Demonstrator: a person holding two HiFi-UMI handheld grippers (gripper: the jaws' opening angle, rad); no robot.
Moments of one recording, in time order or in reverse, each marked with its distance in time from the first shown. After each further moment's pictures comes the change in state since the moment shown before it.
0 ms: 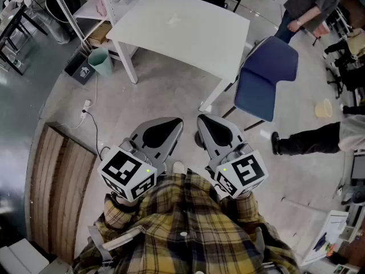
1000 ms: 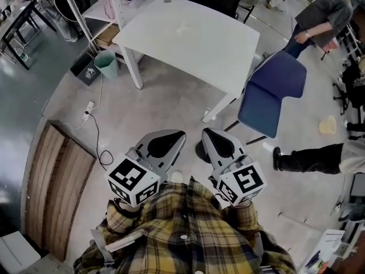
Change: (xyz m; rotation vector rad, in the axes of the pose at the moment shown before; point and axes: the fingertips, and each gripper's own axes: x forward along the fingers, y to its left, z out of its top) left arm 0.031 0.027 -0.020 -0.029 0.027 0.029; right arm 0.021 -0.038 -0.032 0.034 0.046 0.030
